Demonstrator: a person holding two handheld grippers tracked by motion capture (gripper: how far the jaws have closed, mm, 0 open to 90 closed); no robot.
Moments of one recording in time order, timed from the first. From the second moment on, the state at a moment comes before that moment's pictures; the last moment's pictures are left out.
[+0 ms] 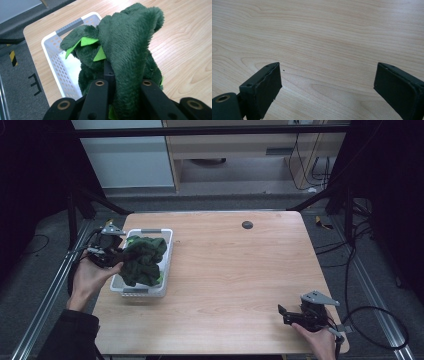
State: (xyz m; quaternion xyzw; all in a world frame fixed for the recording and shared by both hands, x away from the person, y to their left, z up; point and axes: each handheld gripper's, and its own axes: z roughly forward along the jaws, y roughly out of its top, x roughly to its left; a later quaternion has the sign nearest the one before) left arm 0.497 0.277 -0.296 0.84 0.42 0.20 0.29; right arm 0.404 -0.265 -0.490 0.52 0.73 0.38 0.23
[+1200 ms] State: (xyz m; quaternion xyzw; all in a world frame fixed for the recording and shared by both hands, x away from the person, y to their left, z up) left arm 0.477 0.201 -0.268 0.89 0.32 0.18 0.28; right arm 0.403 -0.268 -0.488 0.52 0.72 0.39 0.24
